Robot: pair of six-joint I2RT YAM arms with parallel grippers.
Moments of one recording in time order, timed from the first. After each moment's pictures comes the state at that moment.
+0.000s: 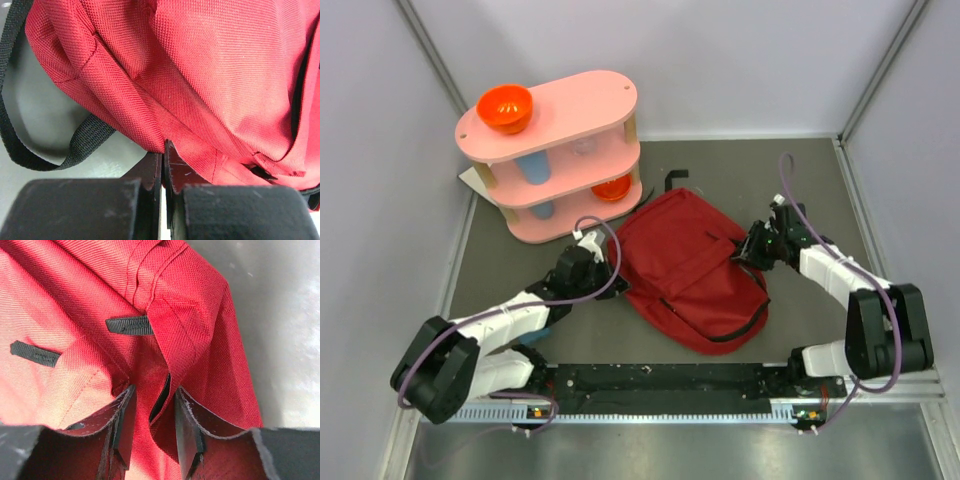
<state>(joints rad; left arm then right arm) -0.57 1.18 0.41 0.17 0.24 -0.72 0.14 1.33 0.68 -0.28 -0.29 0.61</state>
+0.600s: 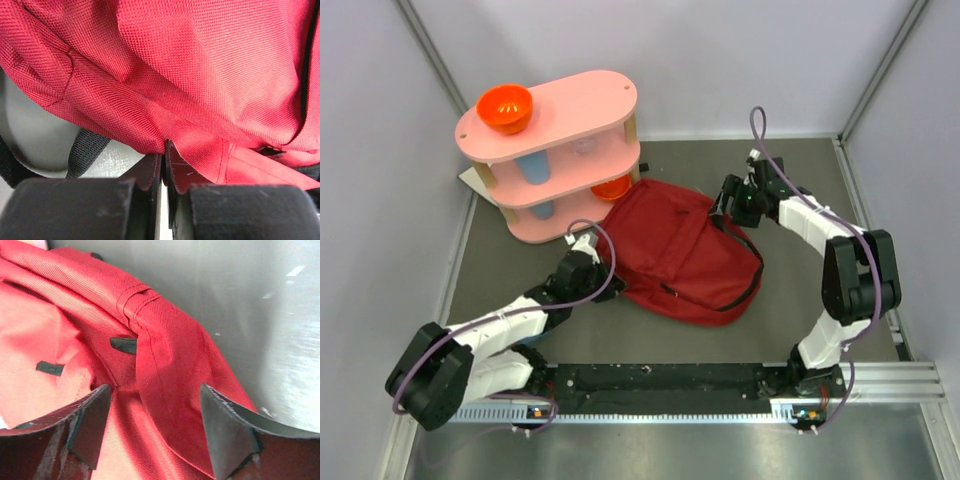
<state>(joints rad) -0.61 1.12 0.38 0.13 0.09 -0.84 0.21 1.72 1.16 -0.29 -0.34 0.51</state>
